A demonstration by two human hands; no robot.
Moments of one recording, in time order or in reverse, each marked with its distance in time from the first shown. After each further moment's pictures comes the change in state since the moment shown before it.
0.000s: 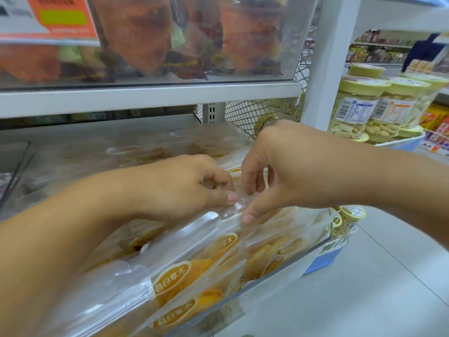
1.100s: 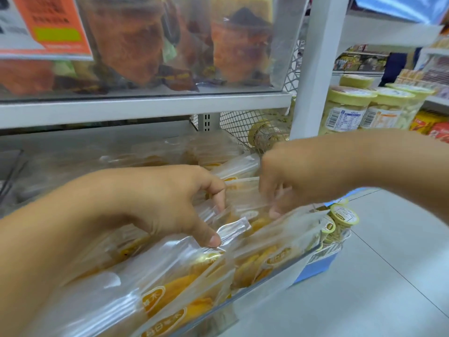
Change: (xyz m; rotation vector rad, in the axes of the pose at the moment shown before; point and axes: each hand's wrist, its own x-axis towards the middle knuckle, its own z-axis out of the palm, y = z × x) left_hand -0.007 0.013 -0.007 0.054 -0.098 -0.078; right_hand 0.004 0.025 -0.015 -0.199 -0.389 -0.004
